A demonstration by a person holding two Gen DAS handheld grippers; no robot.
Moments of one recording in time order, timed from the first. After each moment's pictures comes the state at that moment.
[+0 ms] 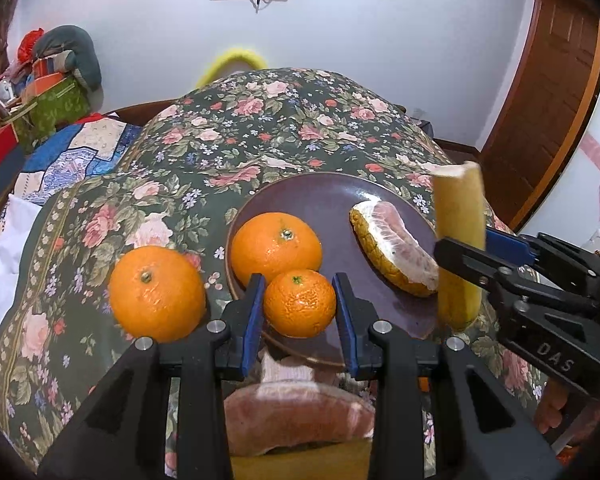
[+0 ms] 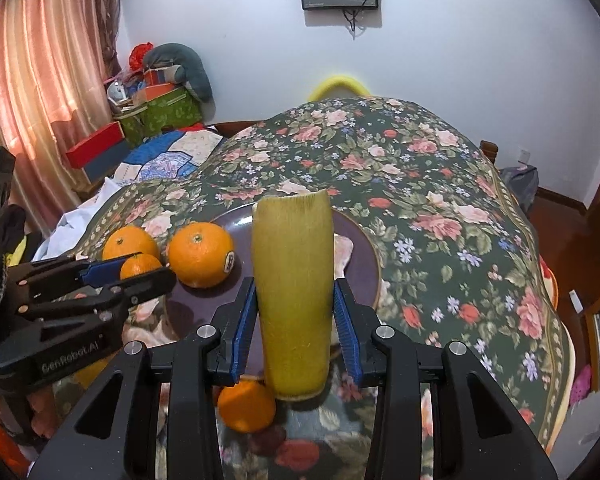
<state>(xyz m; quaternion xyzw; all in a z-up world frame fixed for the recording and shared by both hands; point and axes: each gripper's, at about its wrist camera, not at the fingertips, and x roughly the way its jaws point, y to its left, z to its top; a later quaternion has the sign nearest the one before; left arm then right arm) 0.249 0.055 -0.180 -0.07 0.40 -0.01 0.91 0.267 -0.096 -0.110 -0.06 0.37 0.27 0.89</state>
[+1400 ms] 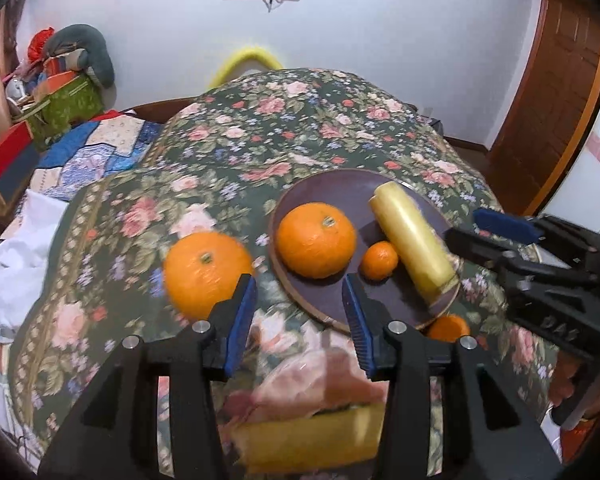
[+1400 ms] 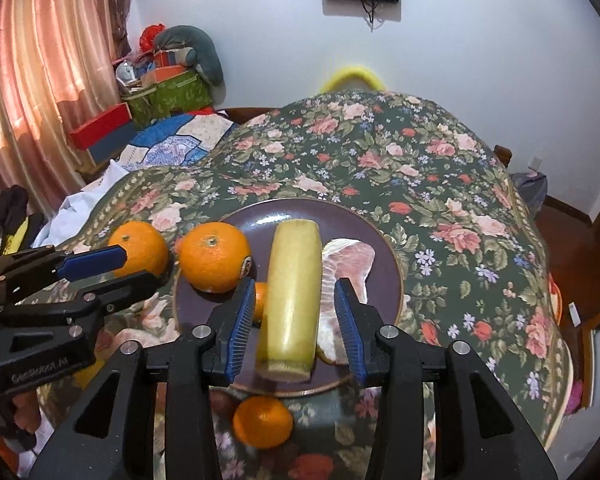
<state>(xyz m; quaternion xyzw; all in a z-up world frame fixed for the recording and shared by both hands) 0.218 0.082 -0.166 -0.06 0.41 0.02 0.91 0.262 -0.079 -0.098 -0.09 0.38 0.28 0.88</state>
